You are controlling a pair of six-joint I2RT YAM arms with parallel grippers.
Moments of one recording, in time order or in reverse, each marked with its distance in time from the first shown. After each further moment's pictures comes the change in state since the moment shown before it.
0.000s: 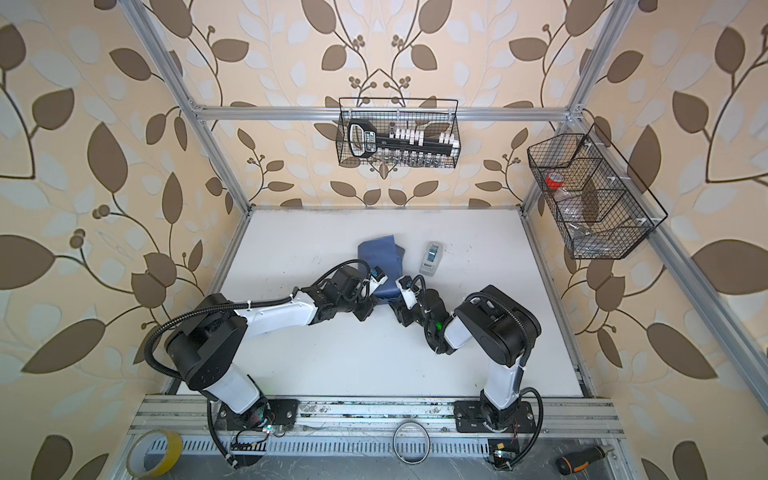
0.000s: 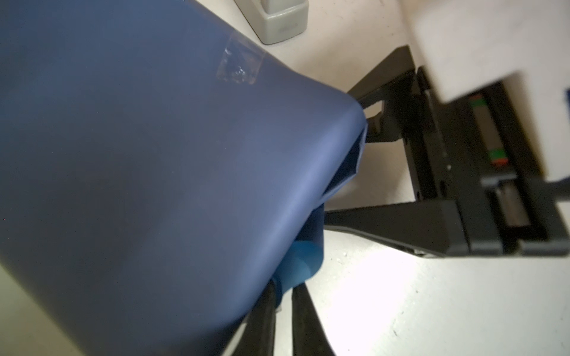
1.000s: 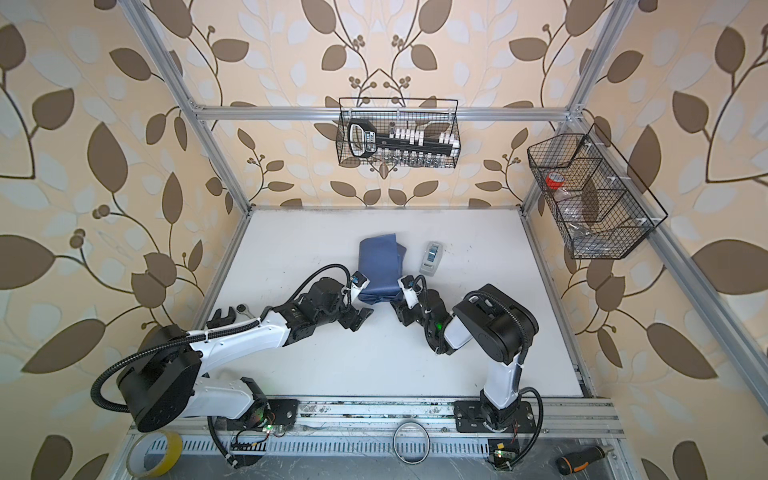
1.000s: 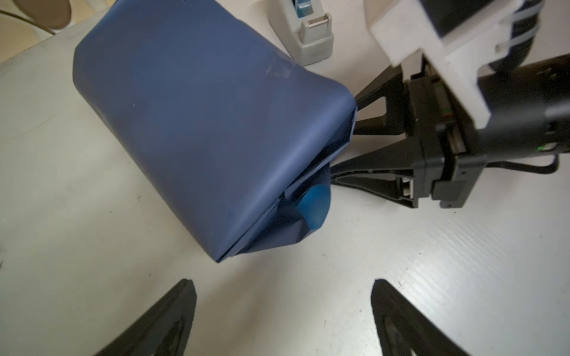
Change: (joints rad) left arm 0.000 -0.272 -0.230 0.069 -0.145 -0.012; right arm -0.006 0.026 -0.001 0.023 0.015 0.045
